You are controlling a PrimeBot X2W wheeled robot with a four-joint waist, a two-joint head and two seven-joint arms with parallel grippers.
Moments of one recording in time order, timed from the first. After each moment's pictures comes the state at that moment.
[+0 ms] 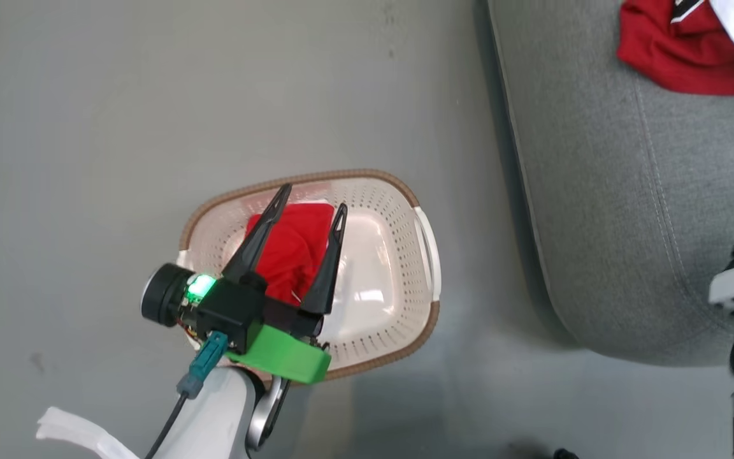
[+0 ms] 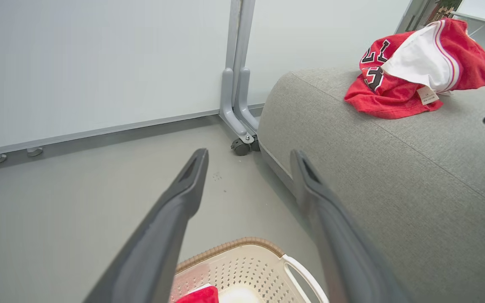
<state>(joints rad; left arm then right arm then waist) -0.29 0.07 -0.40 0.11 -0.13 -0.09 -0.26 -0.37 -0.14 -0.42 0.41 0.19 0.13 -0.26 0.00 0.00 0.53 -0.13</state>
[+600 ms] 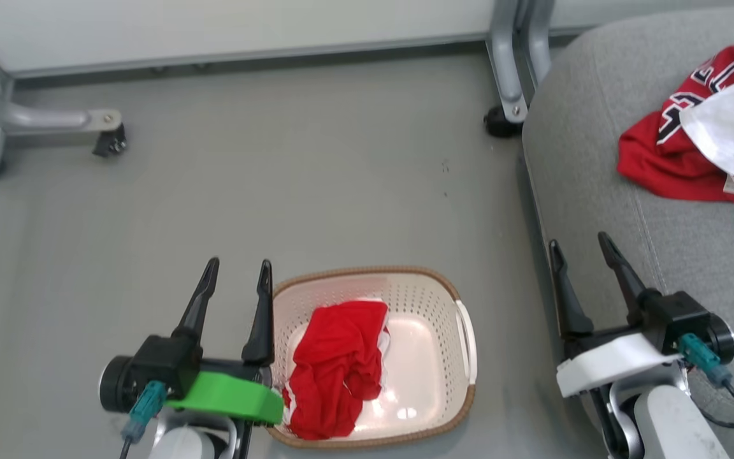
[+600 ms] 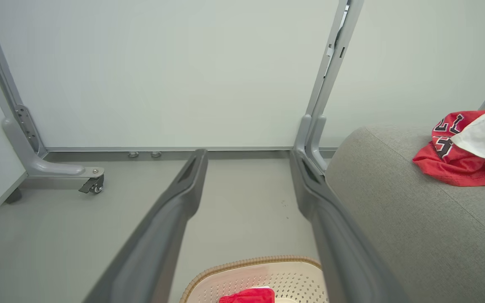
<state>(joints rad) -0.11 0.05 -0.25 0.15 -0.26 -0.03 -0.26 -0.13 -0.07 0.06 0.19 0.11 0.13 -0.26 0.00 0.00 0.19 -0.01</state>
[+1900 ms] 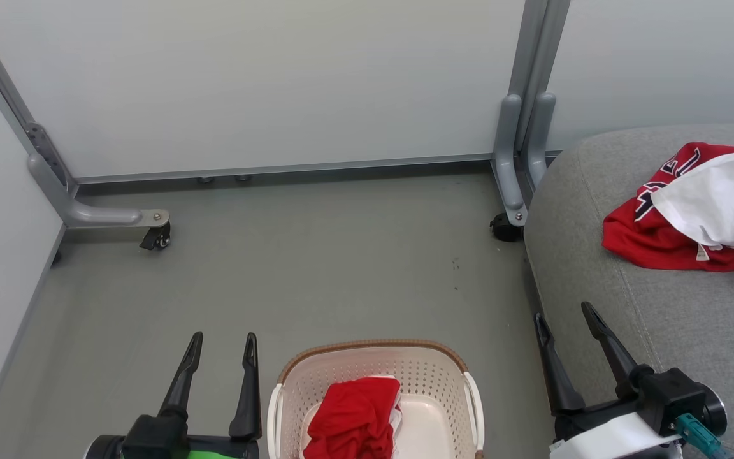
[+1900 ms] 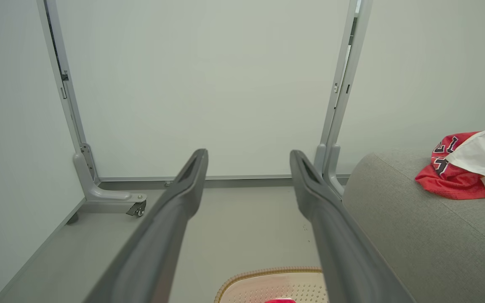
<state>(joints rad) 0.13 0.05 -0.19 0.02 -0.18 -0.02 -0.26 0.11 -0.06 0.13 0.01 0.13 0.13 -0.26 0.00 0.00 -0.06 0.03</state>
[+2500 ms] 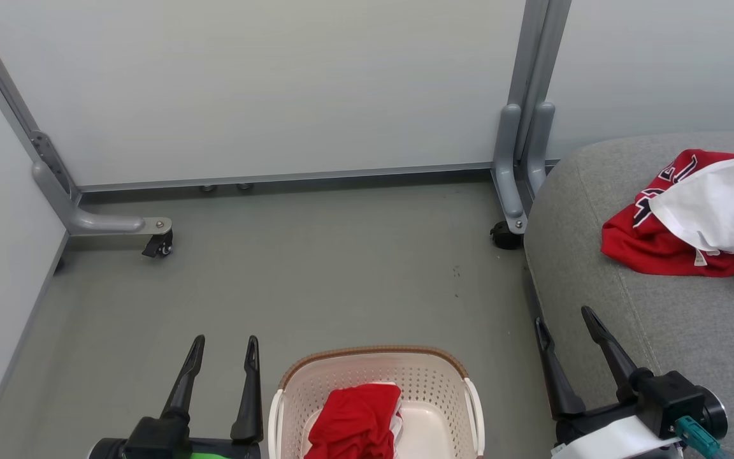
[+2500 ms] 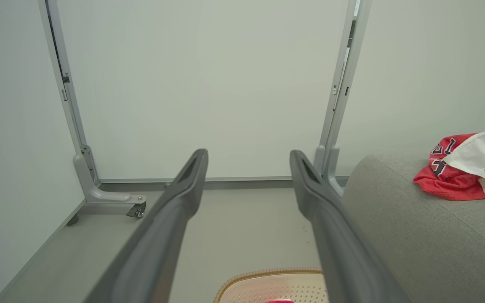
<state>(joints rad) 0.14 0.05 -0.19 0.03 -0.18 -0.02 -0.26 0.12 -0.07 0.13 0.02 0.13 0.13 -0.26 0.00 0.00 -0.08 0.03</state>
